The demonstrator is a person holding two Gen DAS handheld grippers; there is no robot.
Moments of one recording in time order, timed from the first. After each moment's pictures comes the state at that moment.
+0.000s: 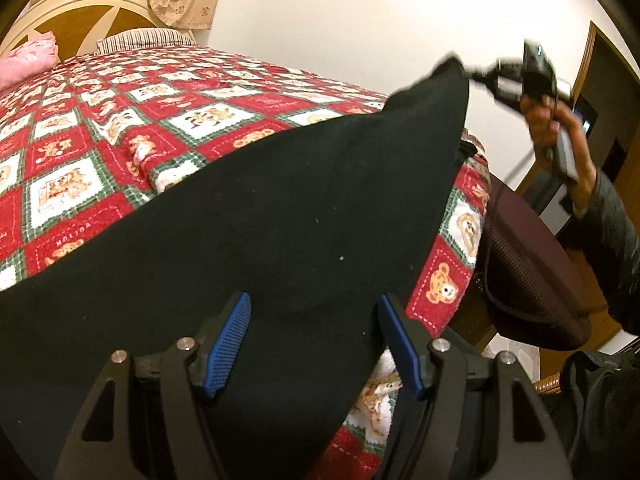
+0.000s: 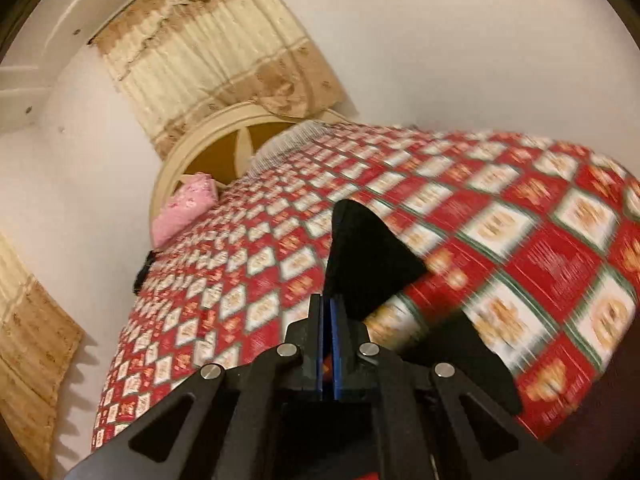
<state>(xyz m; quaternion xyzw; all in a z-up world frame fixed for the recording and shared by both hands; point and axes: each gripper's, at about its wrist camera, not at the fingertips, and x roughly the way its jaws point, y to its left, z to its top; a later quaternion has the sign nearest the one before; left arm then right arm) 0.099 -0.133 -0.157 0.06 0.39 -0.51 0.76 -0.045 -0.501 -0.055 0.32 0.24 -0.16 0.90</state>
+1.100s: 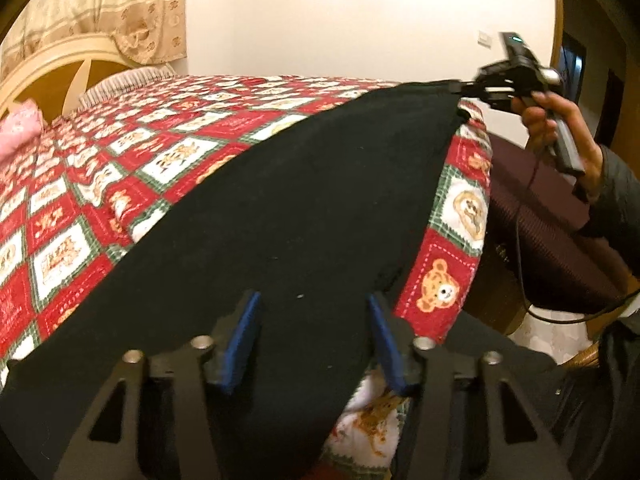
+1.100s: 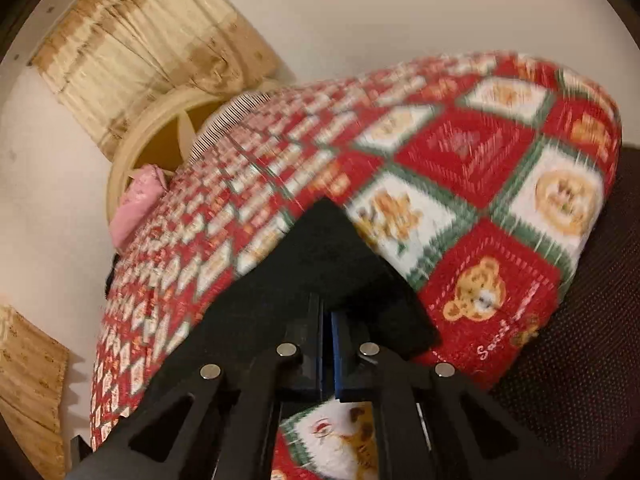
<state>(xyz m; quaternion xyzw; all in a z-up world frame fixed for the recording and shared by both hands) 0.077 -0.162 -0.146 0.15 0.34 -0.51 0.78 -0.081 -0.517 -0.113 0.35 0.26 -0.20 0.88</state>
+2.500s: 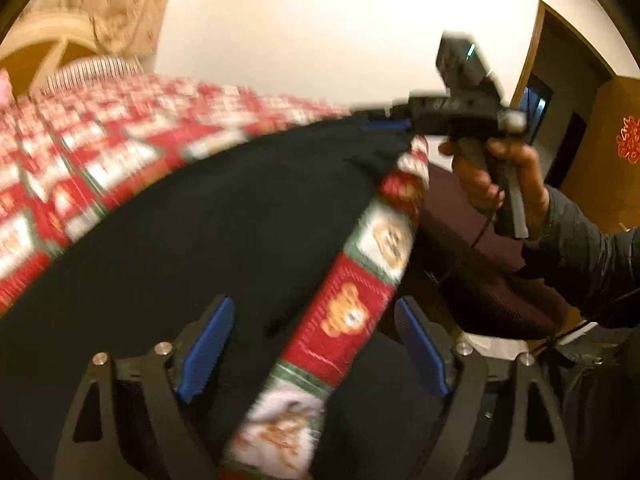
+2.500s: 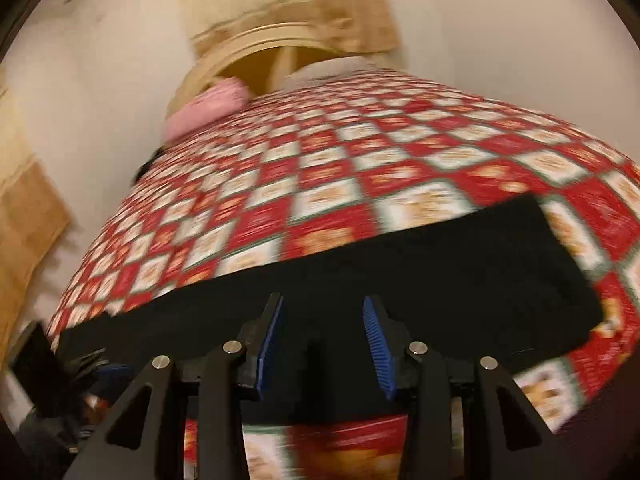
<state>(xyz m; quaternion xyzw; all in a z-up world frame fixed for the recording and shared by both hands) 0.057 -0.175 -0.145 0.07 0.36 -0.59 0.72 -0.011 -0.386 -0.115 0.17 0.35 -0.04 0.92</state>
